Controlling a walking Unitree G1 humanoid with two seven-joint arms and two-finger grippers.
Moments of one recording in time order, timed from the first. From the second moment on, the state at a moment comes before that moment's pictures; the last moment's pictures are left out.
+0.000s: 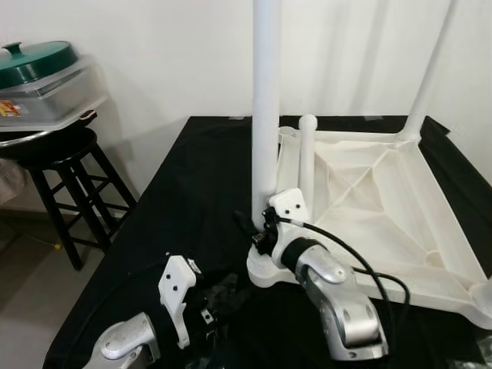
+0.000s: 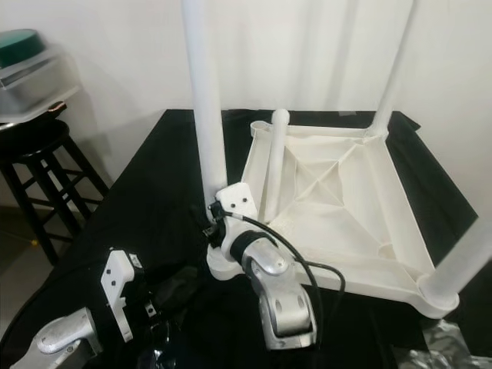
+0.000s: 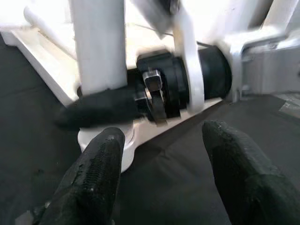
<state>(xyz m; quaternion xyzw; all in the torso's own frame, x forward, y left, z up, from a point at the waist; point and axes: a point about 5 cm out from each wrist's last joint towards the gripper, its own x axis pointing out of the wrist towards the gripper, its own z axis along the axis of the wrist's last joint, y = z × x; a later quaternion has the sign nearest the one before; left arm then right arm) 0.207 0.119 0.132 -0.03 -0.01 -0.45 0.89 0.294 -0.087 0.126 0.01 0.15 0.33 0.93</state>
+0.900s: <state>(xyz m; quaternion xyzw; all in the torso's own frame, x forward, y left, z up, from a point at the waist) 0.220 0.114 0.124 -0.02 0.00 -0.46 0.89 0.362 -0.118 0.189 -0.04 0.08 0.61 0.79</state>
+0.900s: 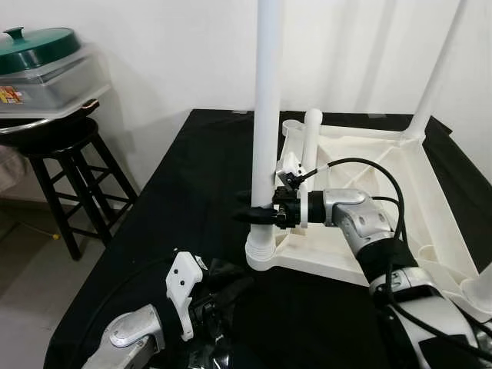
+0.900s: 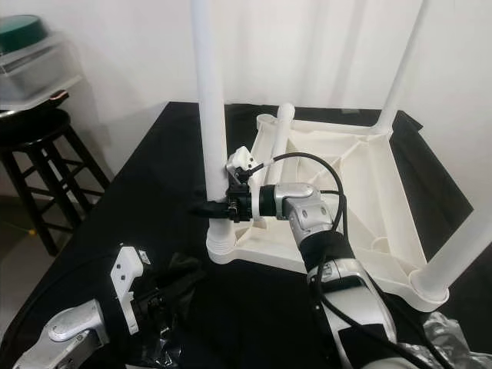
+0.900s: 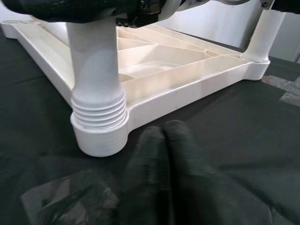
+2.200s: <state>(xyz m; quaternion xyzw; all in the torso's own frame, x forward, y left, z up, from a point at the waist) 0.229 0.125 0.116 -0.03 0.02 -0.44 0.90 0.325 -0.107 0.189 -0.03 0.06 0.59 0.80</state>
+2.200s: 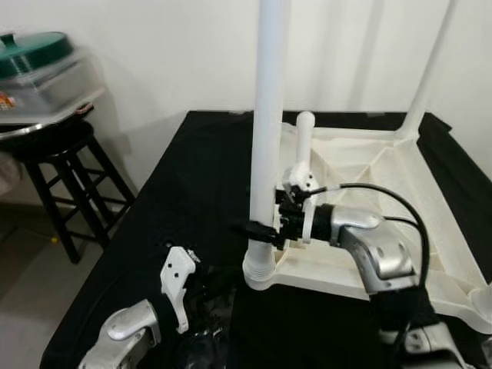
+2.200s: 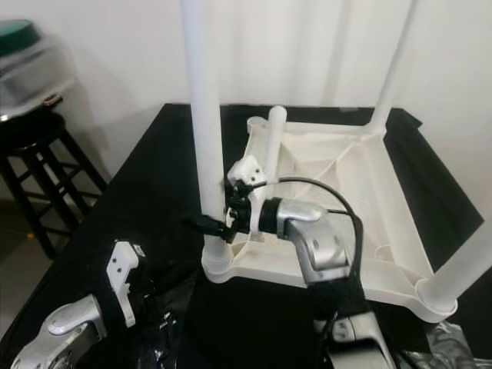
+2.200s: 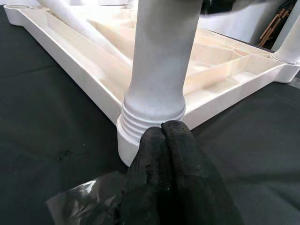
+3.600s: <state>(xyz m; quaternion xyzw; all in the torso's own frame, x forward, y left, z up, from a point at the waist) 0.233 0.128 0.116 -0.04 0.01 -0.45 0.89 0.287 -0.076 0.124 0.01 0.16 0.36 0.92</state>
